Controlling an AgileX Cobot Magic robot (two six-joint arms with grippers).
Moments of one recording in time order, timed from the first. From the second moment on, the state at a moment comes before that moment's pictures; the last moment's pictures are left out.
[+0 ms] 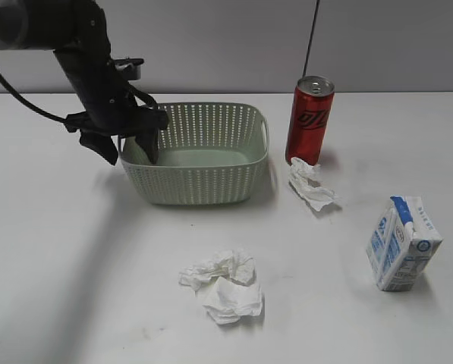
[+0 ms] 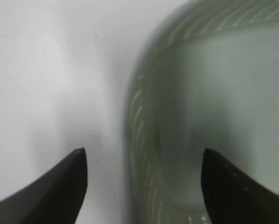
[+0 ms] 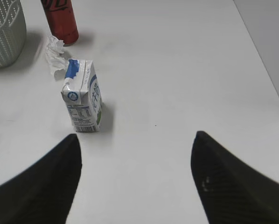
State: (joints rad) left arm -0.36 2.23 -1.73 -0.24 0.98 -0.11; right arm 0.06 -0.01 -0.50 0.01 1.05 -0.02
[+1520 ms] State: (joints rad) left arm -0.49 1.79 -1.49 -0.15 1.12 -0.32; right arm 0.06 -0.01 -0.50 0.01 1.05 -0.02
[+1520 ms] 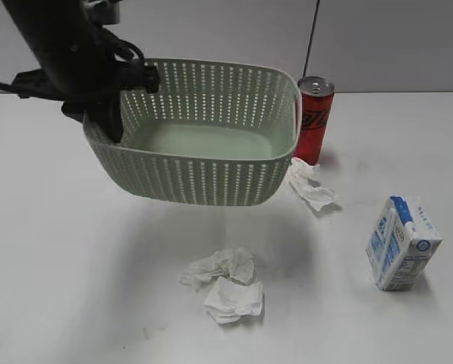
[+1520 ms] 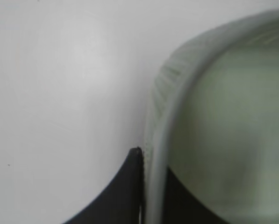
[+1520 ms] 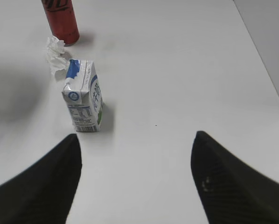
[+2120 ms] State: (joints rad) left arm -0.51 1.48 -0.95 -0.22 0.86 -0.38; right arm 0.06 0.03 -0.50 0.03 1.05 0.00
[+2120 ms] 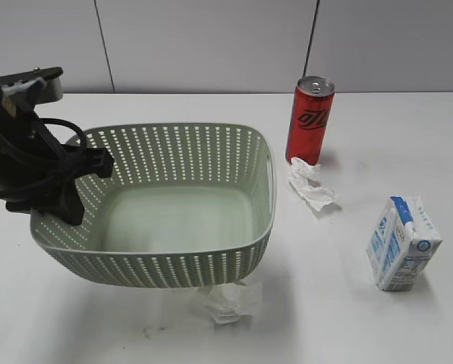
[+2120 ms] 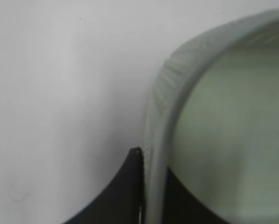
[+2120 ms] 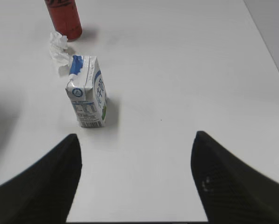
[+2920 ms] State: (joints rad) left arm -0.51 1.48 -0.95 -0.19 0.83 -0.38; right arm 0.06 1.13 -0.86 0.28 1.05 -0.06
